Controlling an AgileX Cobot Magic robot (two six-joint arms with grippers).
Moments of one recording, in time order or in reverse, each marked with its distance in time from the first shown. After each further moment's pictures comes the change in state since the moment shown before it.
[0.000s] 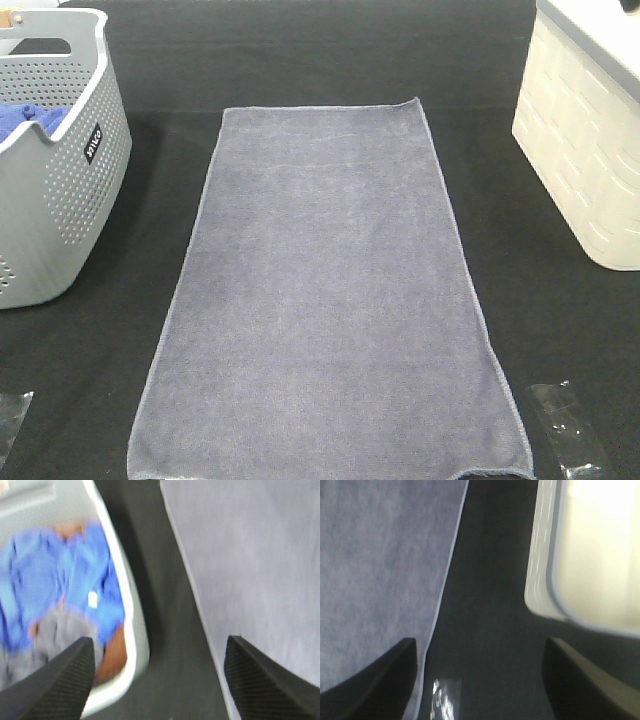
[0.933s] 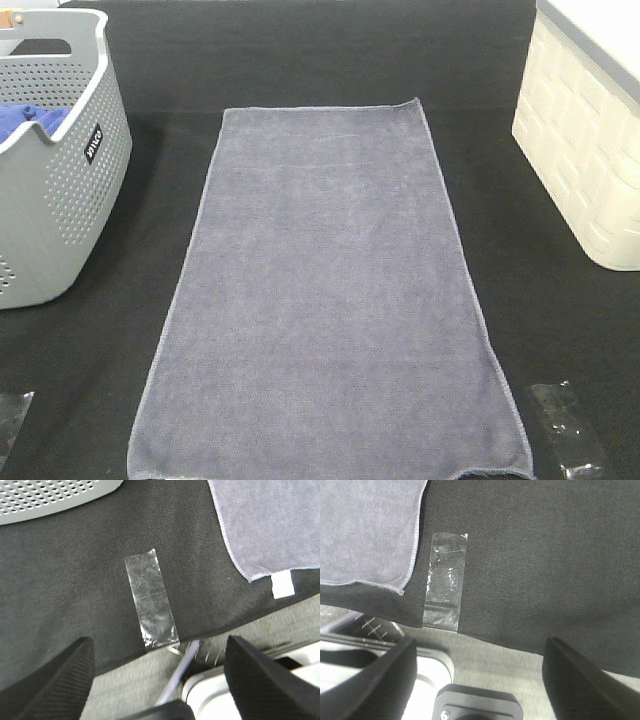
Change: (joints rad) left arm 0.000 -1.002 1.051 -0.132 -0.015 -0.019; right arm 0.000 -0.789 0.859 0.017 -0.015 -0.006
